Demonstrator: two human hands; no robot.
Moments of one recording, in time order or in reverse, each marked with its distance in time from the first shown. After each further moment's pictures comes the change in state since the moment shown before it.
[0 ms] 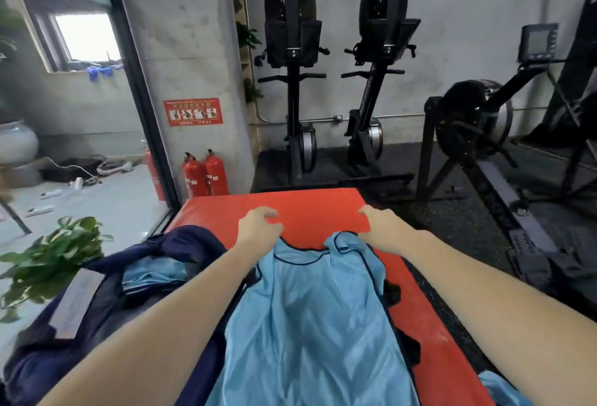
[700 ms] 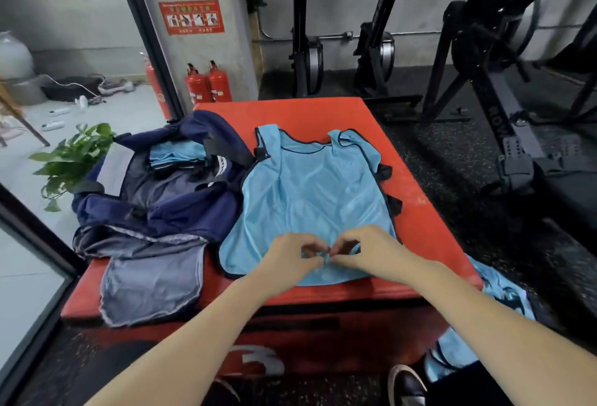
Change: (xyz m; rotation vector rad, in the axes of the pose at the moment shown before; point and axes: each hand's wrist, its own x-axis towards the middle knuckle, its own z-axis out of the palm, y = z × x) left_hand -0.274 -0.096 0.057 -0.061 -0.438 0.212; right_hand -0.255 -0.008 0.137 0.372 -0.258 -0.271
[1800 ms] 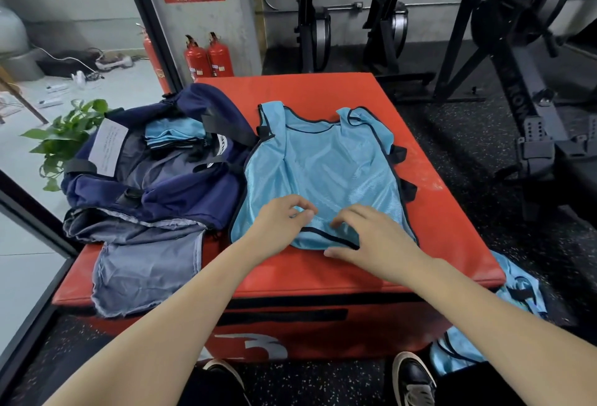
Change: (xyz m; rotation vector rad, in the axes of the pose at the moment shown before) left_hand 0.024 -0.009 -0.029 -0.140 0.060 -0.199; right_hand 0.013 0.007 0.024 -0.358 0.185 -0.145
